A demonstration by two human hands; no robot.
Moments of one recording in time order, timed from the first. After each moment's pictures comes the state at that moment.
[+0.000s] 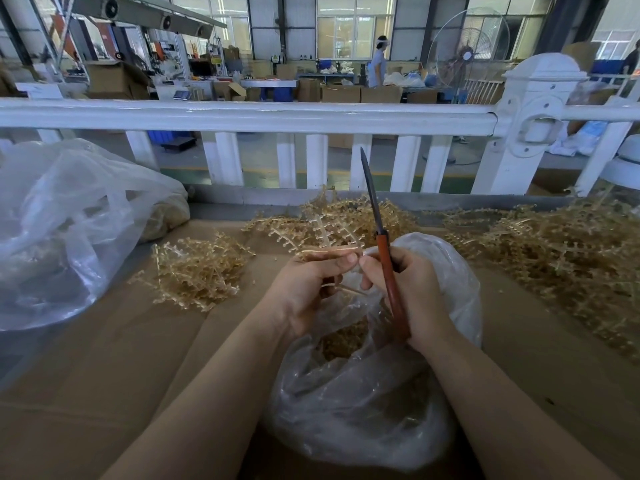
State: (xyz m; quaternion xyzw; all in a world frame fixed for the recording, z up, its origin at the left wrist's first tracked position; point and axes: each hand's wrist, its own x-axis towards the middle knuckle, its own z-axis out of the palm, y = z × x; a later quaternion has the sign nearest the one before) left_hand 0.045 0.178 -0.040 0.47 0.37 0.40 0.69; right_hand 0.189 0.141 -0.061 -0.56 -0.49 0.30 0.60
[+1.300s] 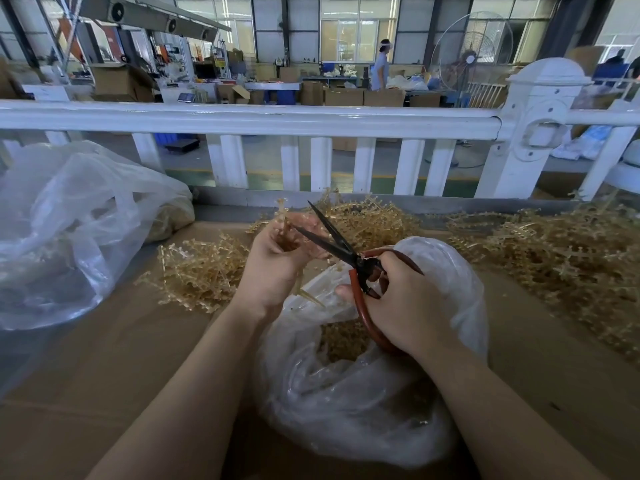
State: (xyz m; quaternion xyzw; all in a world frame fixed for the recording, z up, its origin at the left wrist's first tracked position) left_hand 0.014 0.199 -0.038 0.62 0.23 0.56 0.50; right_hand 0.193 0.140 -0.076 -0.67 -0.64 -0.01 0.39
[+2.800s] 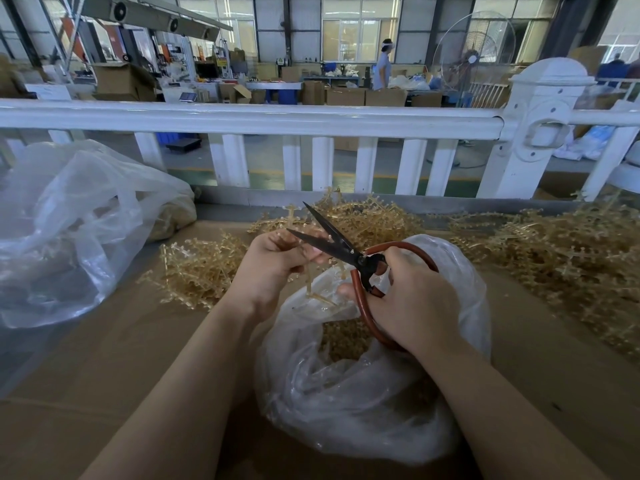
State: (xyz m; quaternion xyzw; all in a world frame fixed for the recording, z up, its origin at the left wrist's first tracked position) left_hand 0.004 0.200 -0.035 0.61 0.31 0.49 0.54; right_hand 0.192 0.135 -0.067 -0.68 -0.63 -0.12 0.35
